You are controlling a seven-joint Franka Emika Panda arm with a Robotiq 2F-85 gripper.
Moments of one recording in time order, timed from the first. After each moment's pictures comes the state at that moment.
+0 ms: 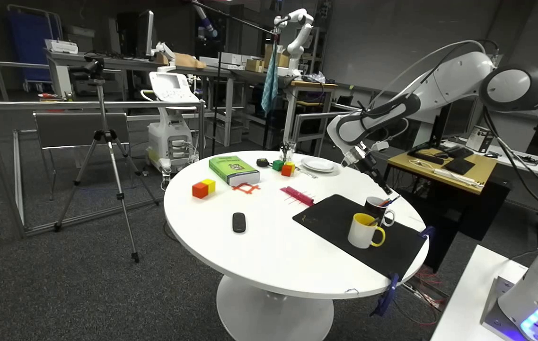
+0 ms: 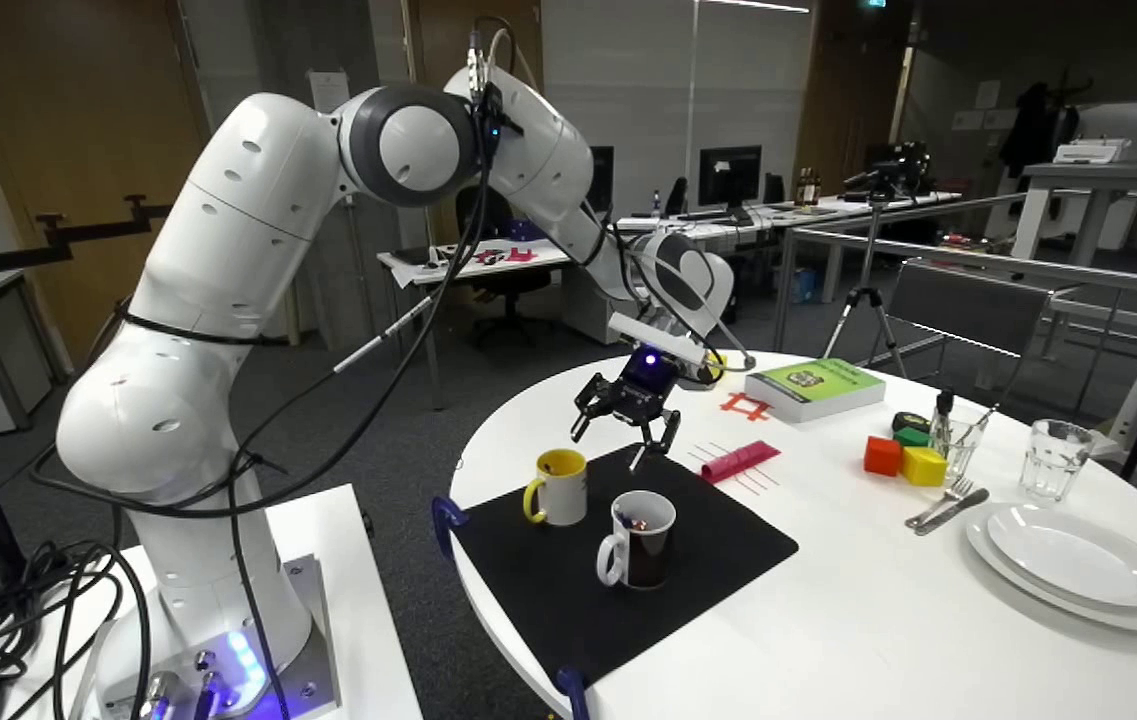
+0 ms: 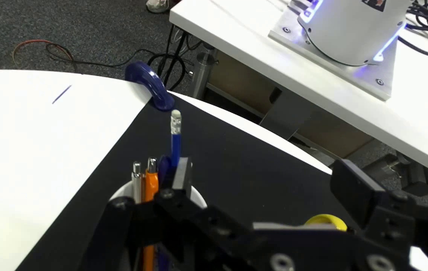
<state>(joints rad) -0.04 0.62 0.05 -1.61 -0.27 1.35 -0.52</state>
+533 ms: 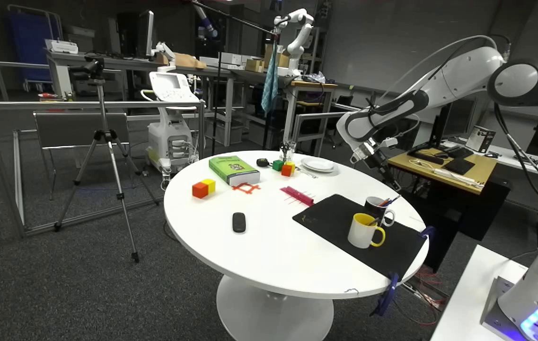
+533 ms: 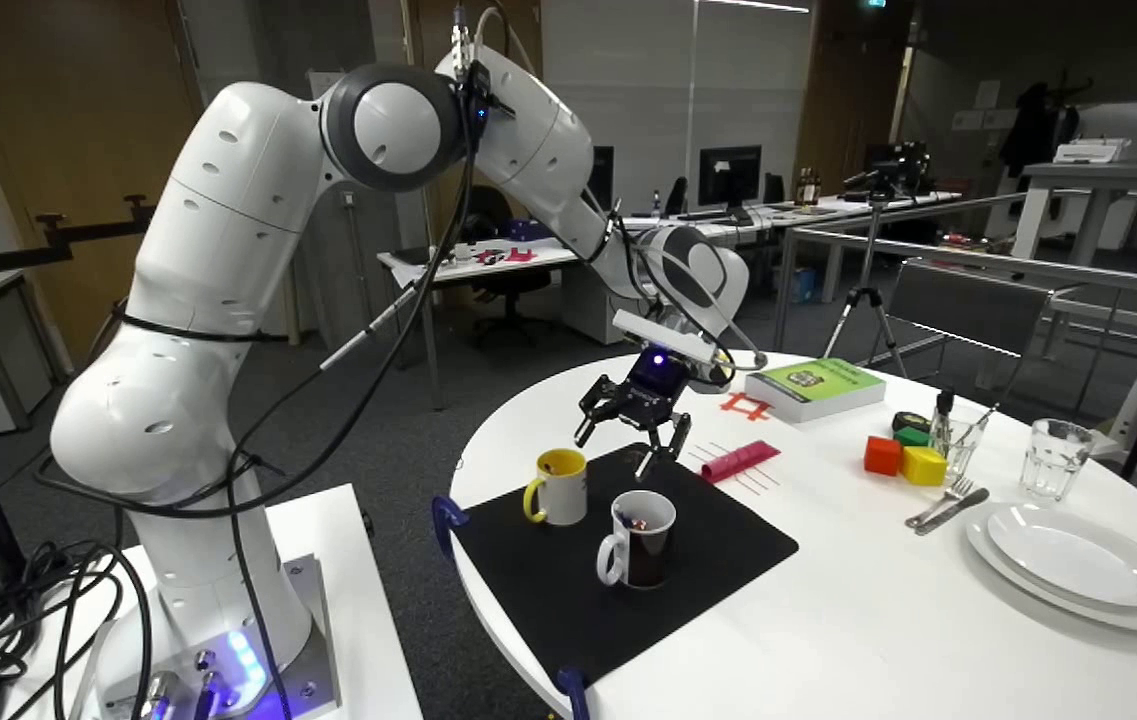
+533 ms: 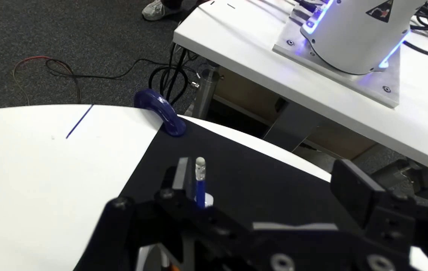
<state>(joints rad) -0.08 0.56 0.03 -1.67 -0.29 1.36 -0.51</state>
